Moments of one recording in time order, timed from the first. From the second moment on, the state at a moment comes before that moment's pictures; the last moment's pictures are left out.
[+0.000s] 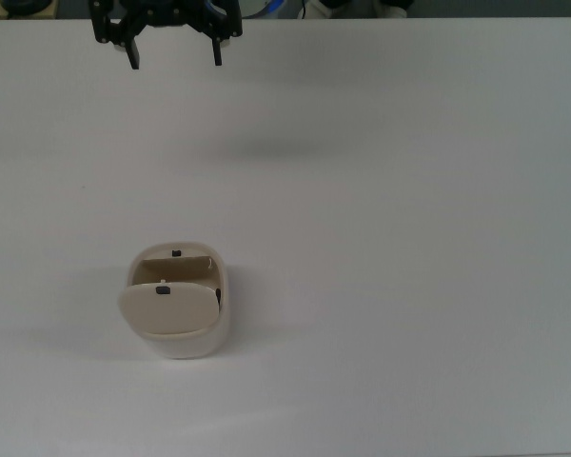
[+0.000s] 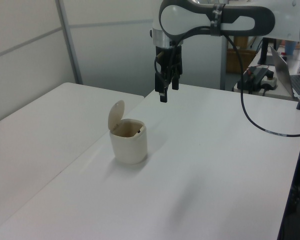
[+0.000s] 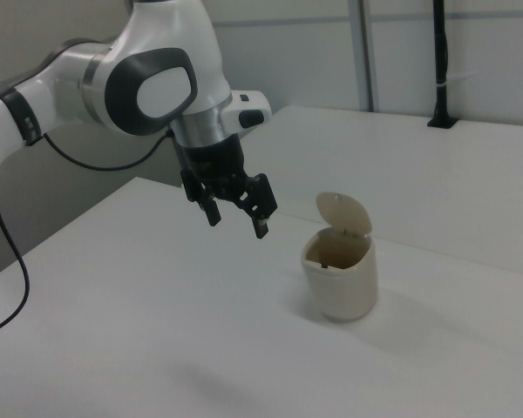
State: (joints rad) arm -0.02 0.10 -0.05 -1.47 0.01 1.60 -0.13
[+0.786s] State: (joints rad) arm -0.02 0.09 -0.05 -1.47 0.01 1.59 -0.13
